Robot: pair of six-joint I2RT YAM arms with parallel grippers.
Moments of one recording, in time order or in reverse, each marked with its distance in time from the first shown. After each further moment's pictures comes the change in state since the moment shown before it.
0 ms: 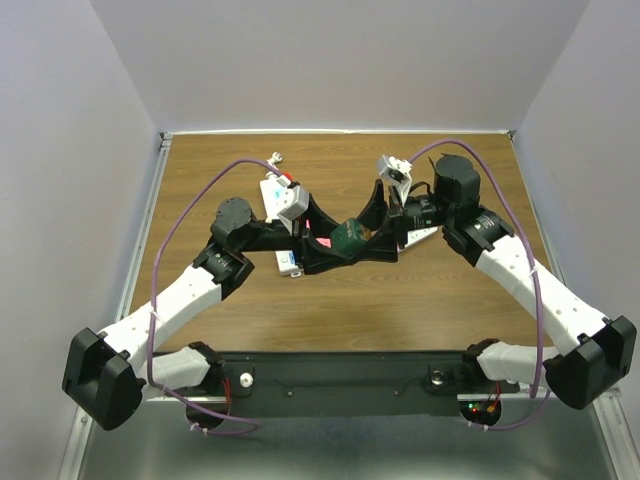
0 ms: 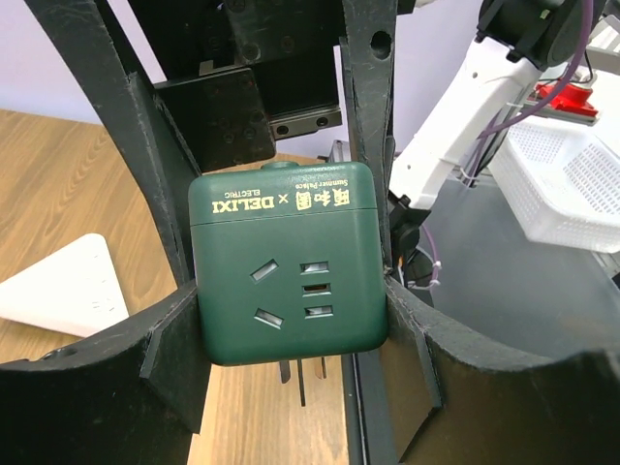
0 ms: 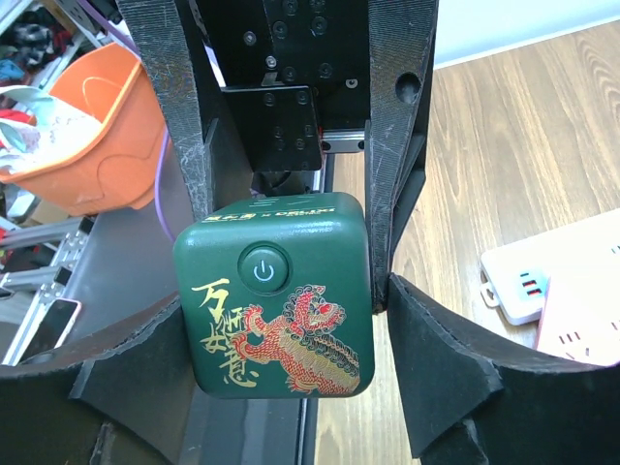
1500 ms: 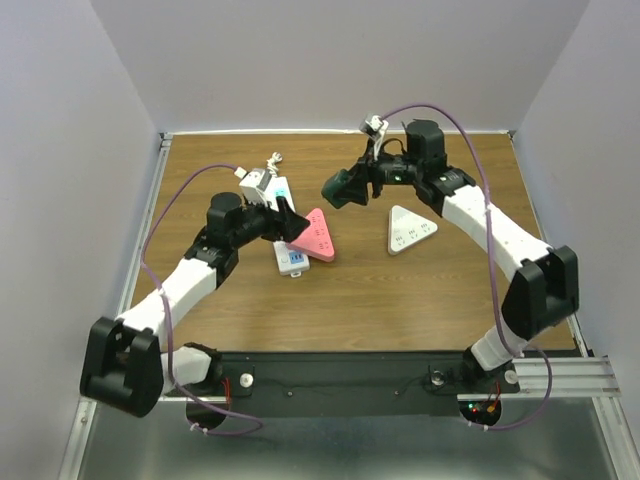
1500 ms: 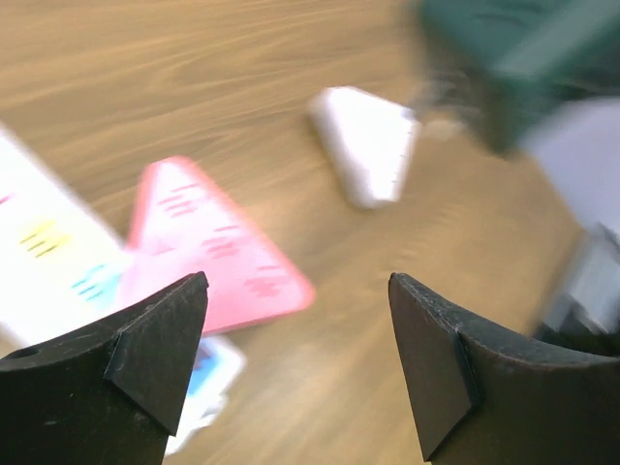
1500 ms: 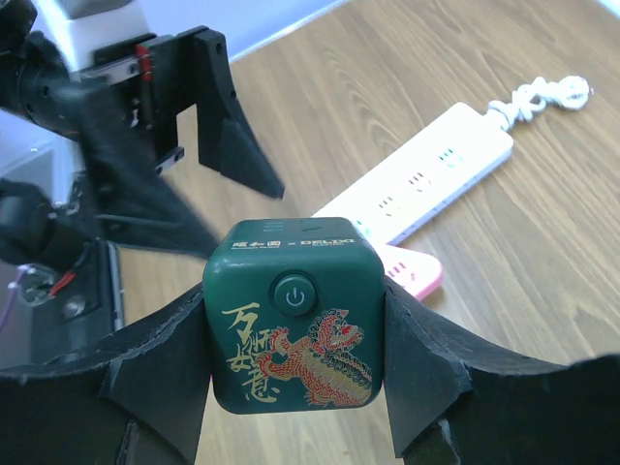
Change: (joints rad) left arm 0.274 0.045 -0.119 -0.262 -0.475 -0.051; right arm -0.094 0.365 0.260 -0.017 0.326 -0.143
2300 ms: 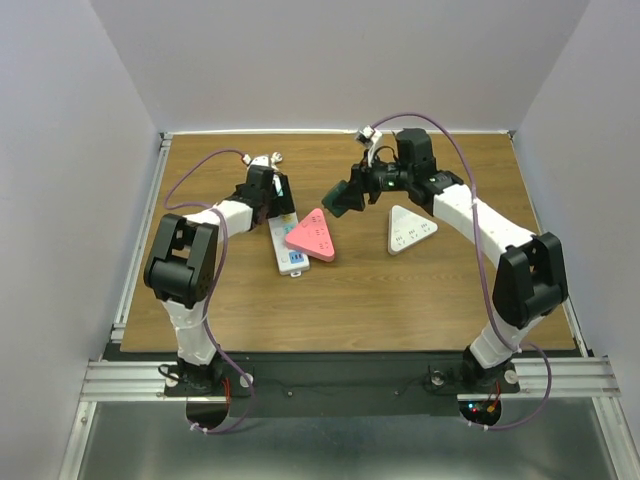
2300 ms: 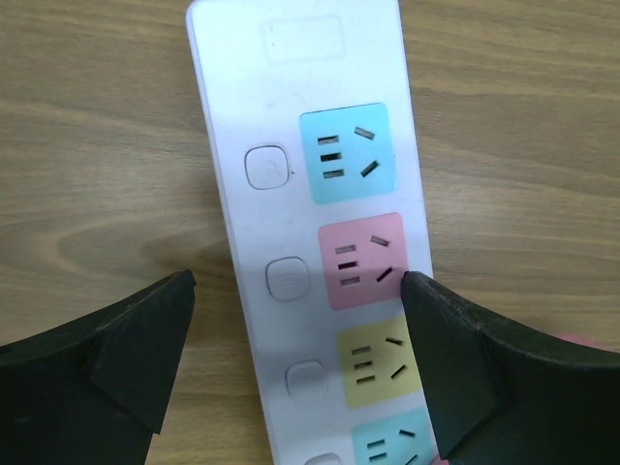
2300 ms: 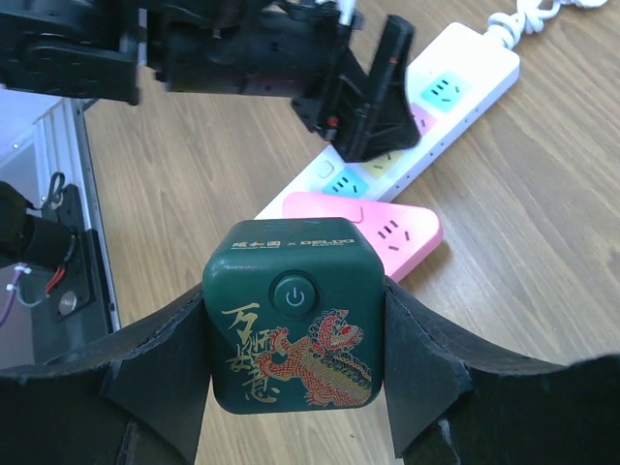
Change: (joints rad) left arm 0.049 0.702 0.442 -0.230 -0.632 -0.008; right arm 0.000 0.135 0.007 -0.018 0.043 0.026
